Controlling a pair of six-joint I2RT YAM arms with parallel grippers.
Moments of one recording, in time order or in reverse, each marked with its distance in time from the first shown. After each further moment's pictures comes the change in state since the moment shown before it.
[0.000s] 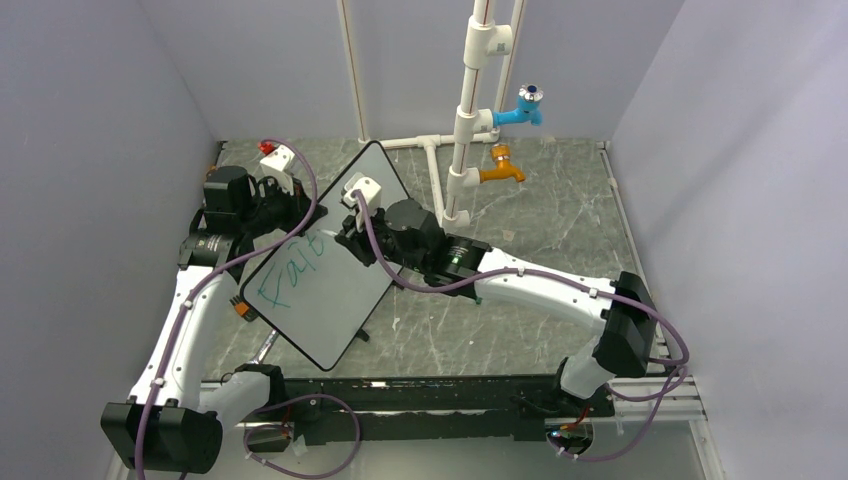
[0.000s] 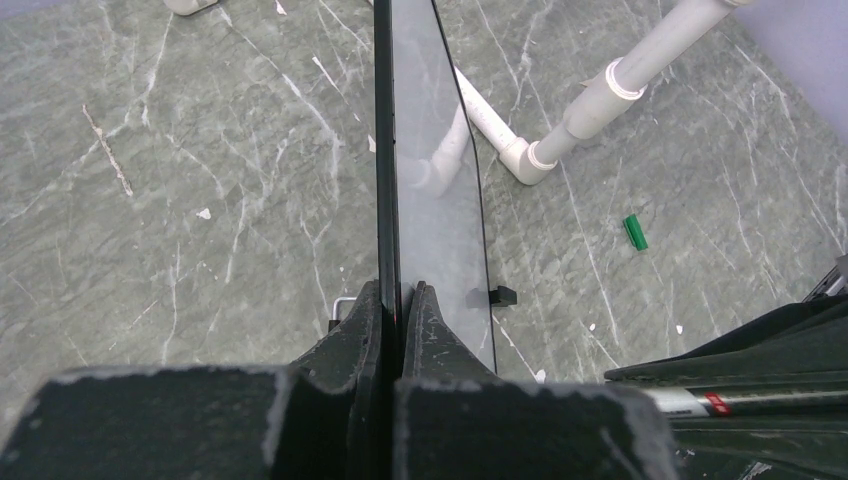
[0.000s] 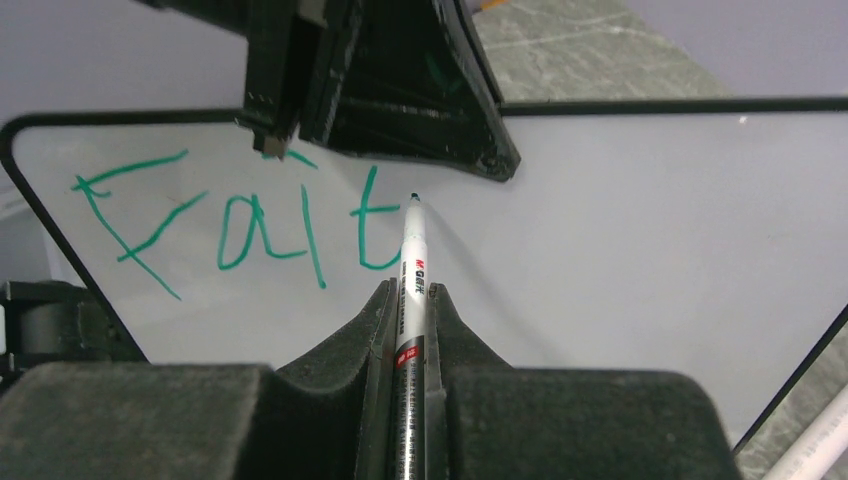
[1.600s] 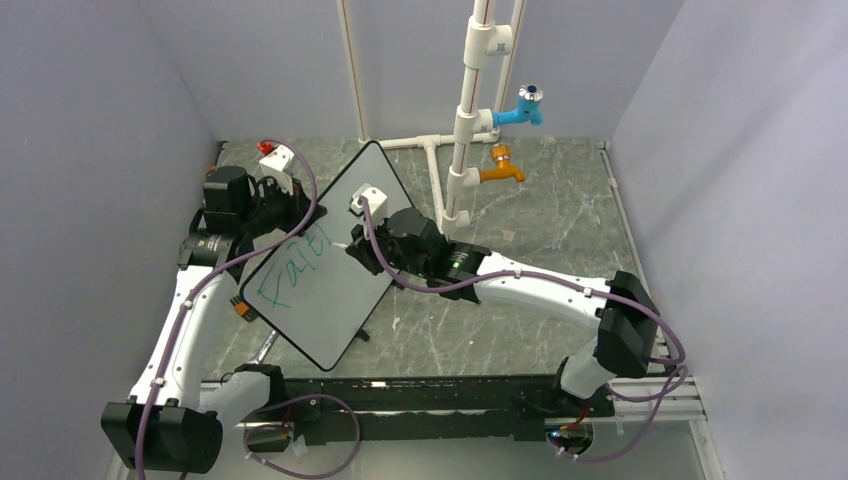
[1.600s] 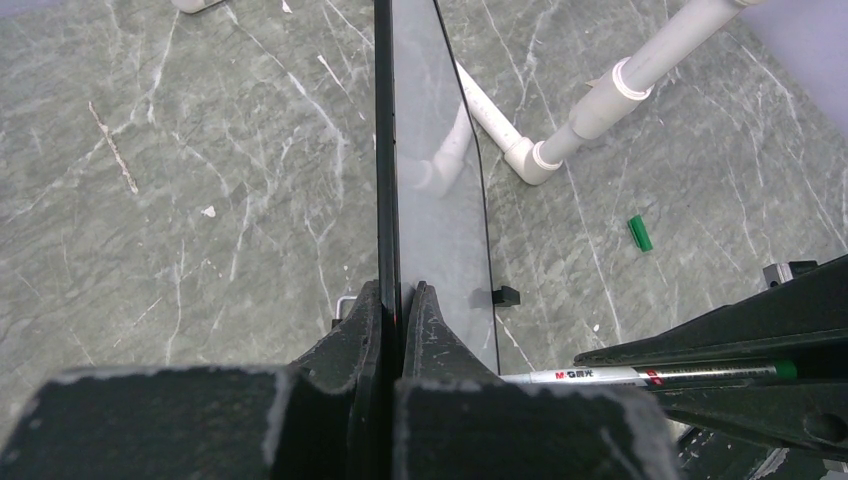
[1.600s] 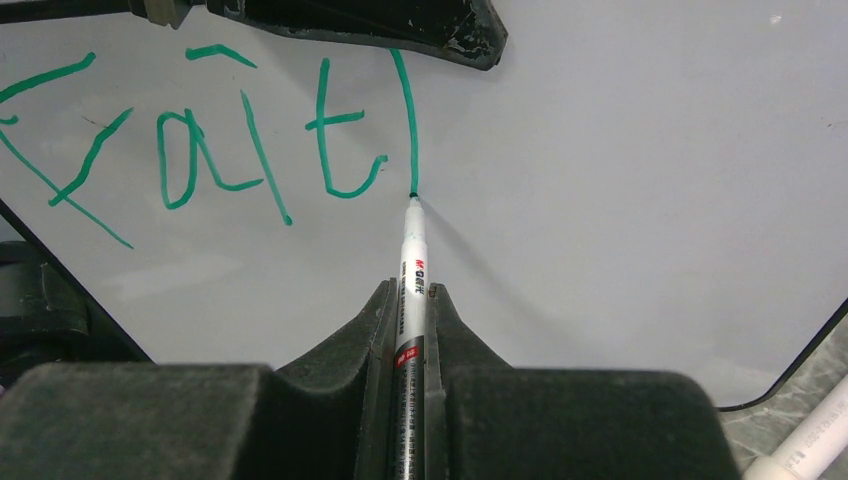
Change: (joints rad) left arm 0.002 0.000 -0.002 0.001 -0.006 0.001; right arm -0.021 -0.005 -0.087 0.006 -0.015 0.058
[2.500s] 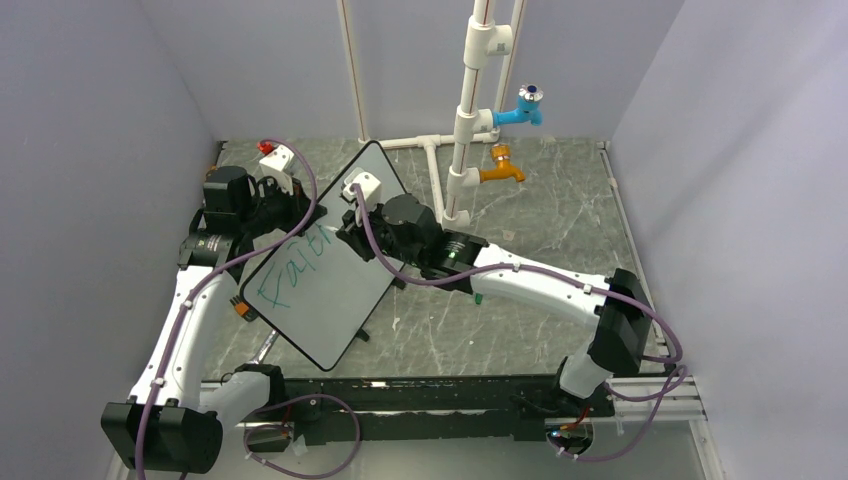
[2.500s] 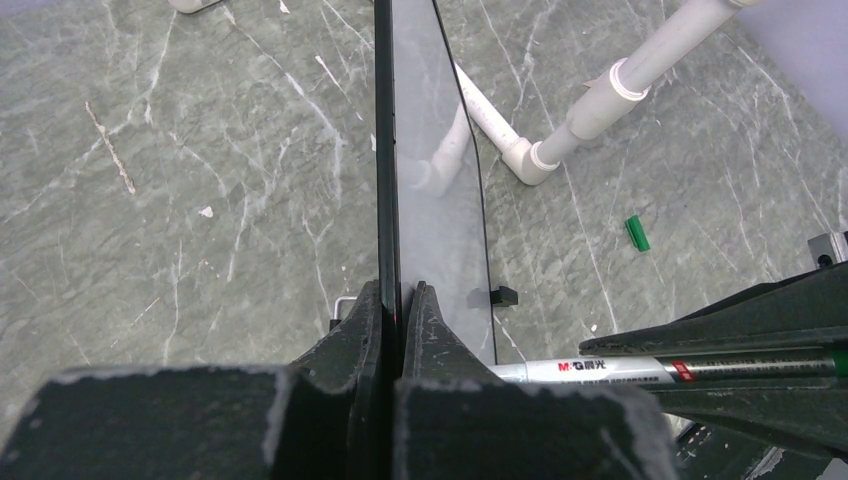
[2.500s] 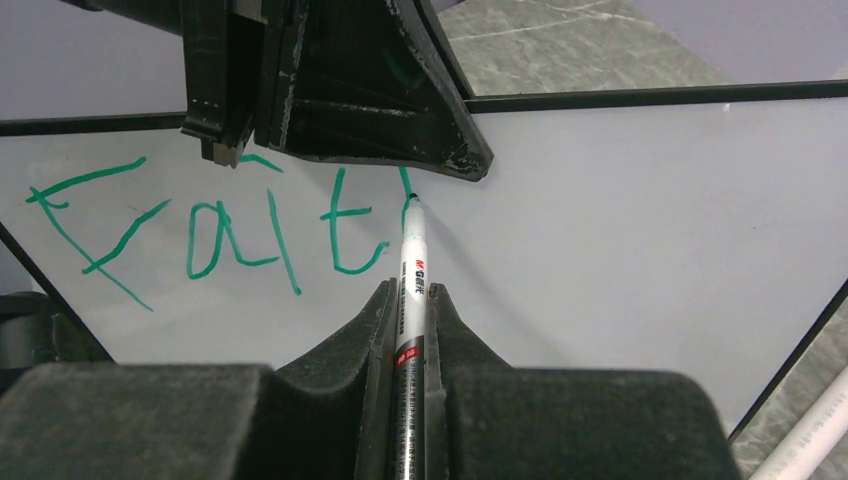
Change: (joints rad) left arm 0.000 0.000 0.000 0.000 0.004 -0.004; right arm 0.000 0.034 0.123 -0.021 0.015 -0.047
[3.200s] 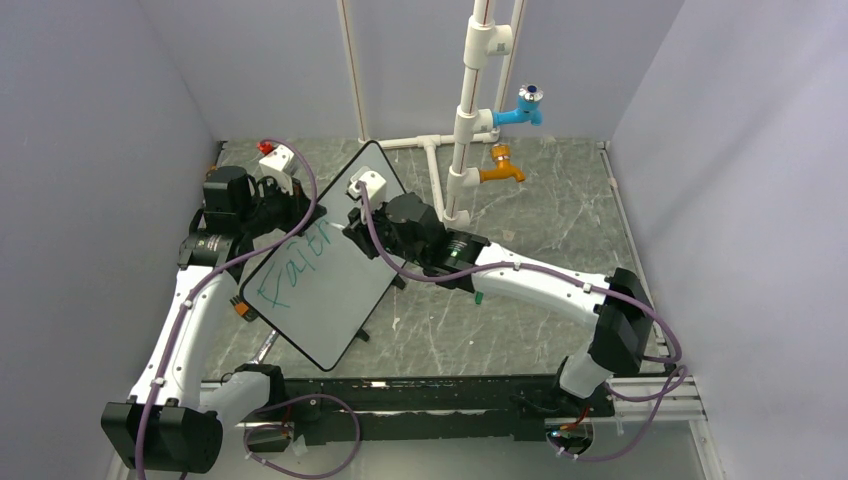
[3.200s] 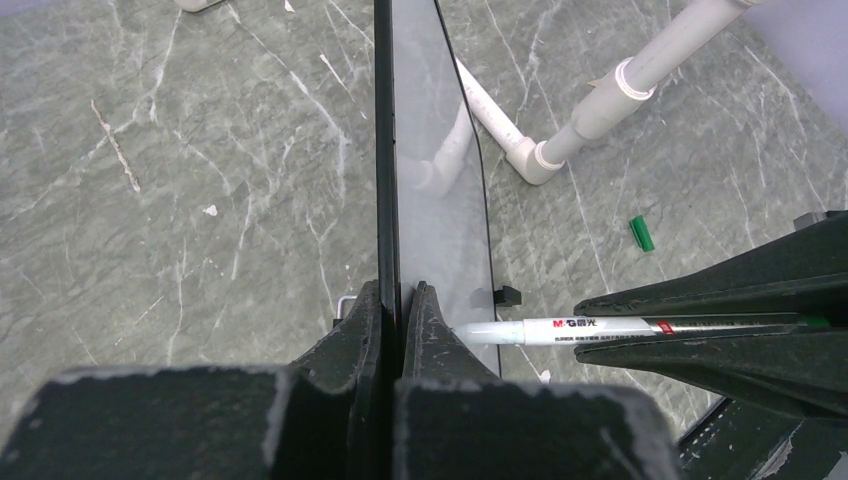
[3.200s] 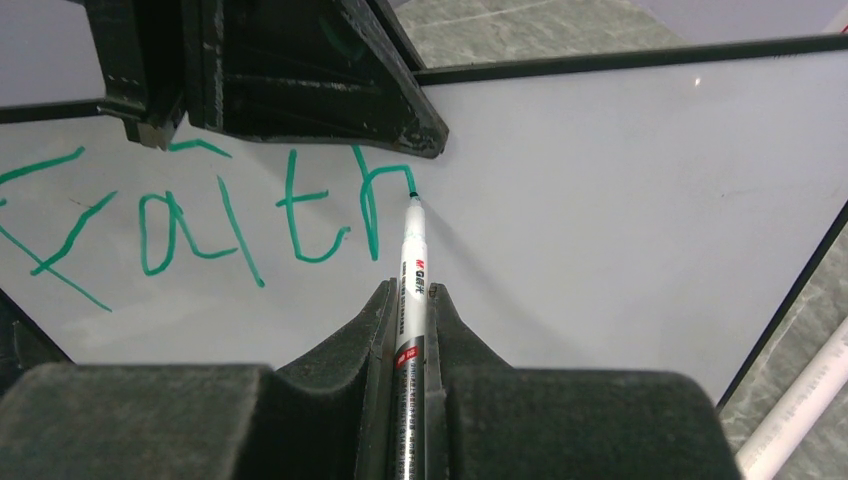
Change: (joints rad) left arm 0.000 0.000 0.000 0.000 -0.005 0.003; right arm -0.023 0.000 -0.018 0.004 0.018 0.004
